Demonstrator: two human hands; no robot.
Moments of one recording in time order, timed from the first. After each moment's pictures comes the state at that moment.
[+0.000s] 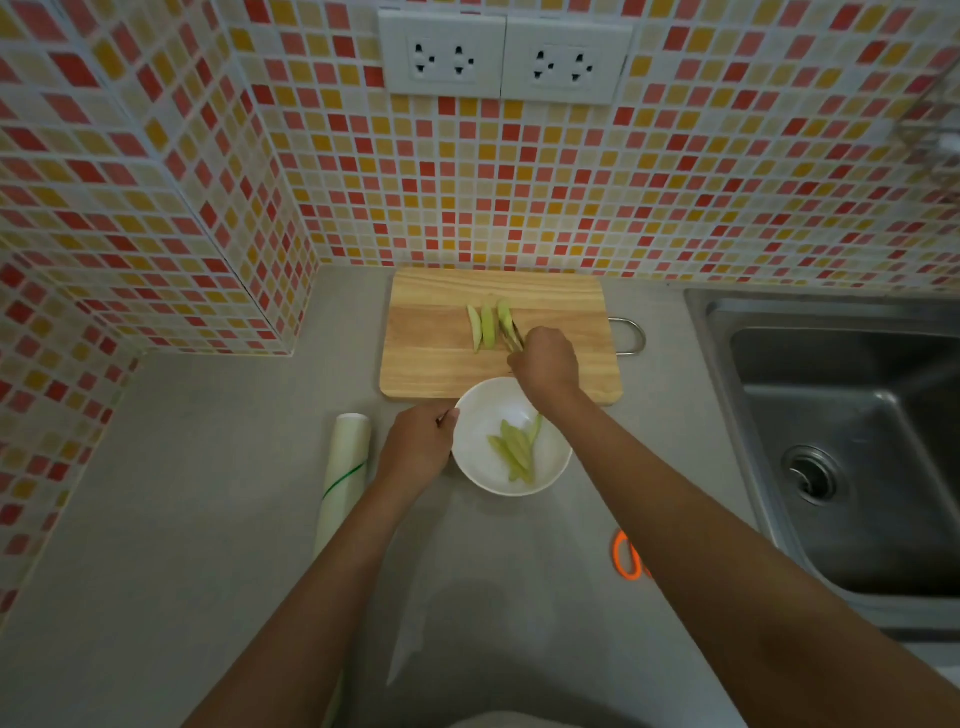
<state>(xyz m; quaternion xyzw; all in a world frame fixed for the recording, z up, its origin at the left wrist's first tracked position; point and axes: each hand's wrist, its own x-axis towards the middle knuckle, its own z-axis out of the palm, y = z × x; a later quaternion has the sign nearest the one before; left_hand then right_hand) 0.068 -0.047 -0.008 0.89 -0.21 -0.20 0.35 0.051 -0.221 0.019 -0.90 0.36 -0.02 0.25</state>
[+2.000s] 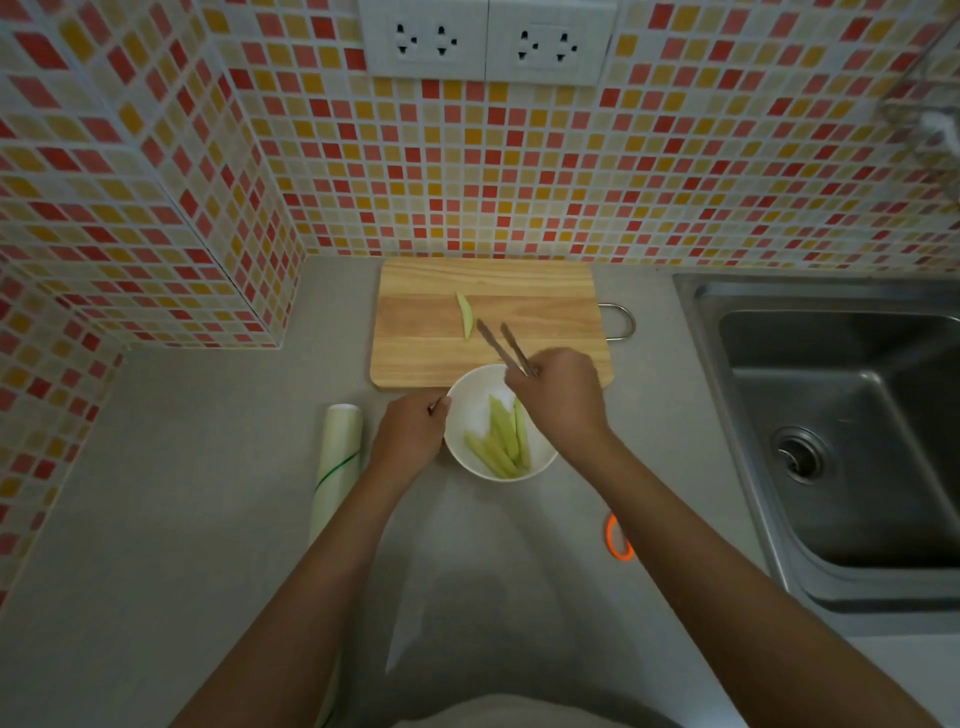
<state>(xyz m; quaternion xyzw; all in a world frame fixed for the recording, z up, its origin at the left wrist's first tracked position) 0.067 -0.047 -0.004 0.89 -0.20 -0.21 0.34 -0.019 -0.190 0.055 -0.87 0.35 -0.09 0.32</state>
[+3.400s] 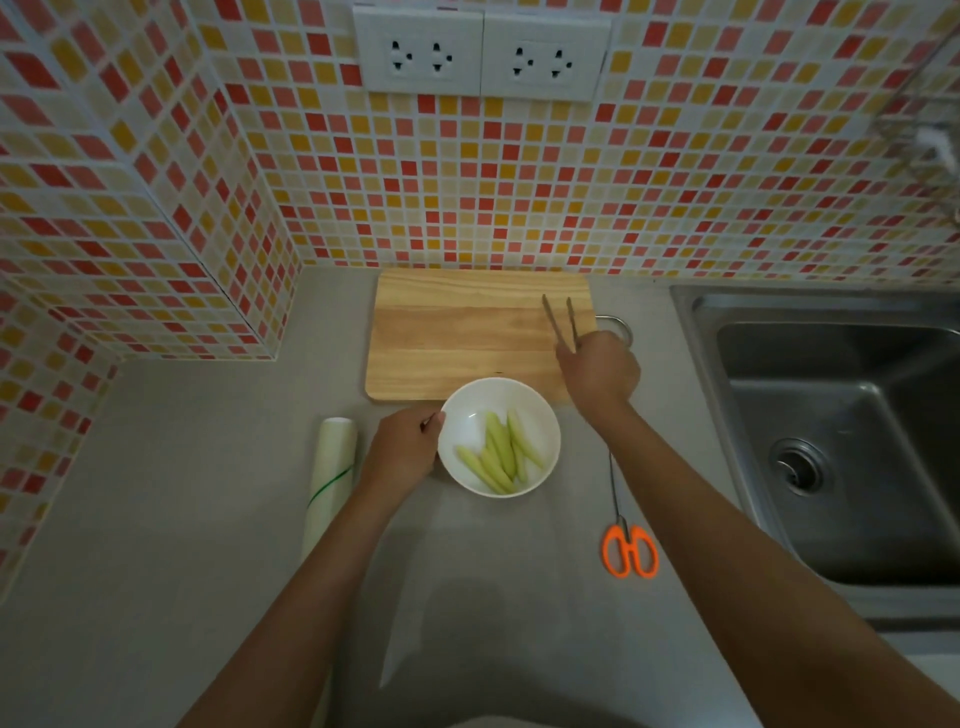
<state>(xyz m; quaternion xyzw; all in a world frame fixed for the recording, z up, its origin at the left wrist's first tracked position) 0.069 -0.045 -0.015 0.88 -0.20 -0.22 0.37 0.010 -0.268 0.014 -0.86 0.49 -0.06 0.16</state>
